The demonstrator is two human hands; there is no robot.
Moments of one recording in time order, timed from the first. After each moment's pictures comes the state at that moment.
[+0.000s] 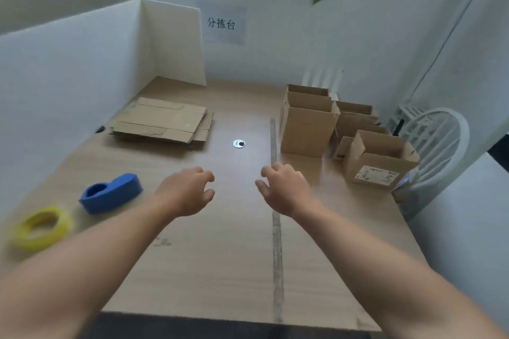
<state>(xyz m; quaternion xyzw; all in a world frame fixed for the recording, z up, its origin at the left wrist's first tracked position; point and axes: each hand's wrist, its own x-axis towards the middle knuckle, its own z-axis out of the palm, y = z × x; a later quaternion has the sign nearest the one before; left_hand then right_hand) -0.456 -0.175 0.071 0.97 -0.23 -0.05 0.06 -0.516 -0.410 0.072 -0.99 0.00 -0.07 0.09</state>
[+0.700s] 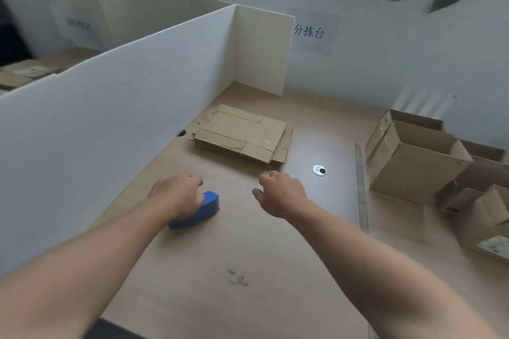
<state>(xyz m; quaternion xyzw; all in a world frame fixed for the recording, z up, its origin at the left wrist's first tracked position) -0.342 0.027 0.057 1.00 -0.05 -0.07 0.01 -0.338 -0.217 0.052 -0.99 -0.12 0.03 0.04</state>
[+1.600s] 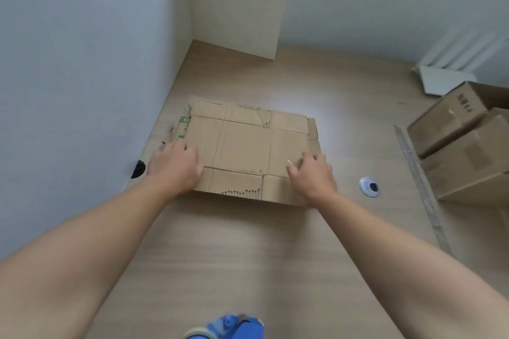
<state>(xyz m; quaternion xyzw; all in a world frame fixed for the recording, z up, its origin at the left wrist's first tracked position) 0.052 0.059 -0.054 0.98 -0.15 -0.11 -0.02 -0.038 -0.208 -0.057 -0.93 0.29 0.08 0.21</state>
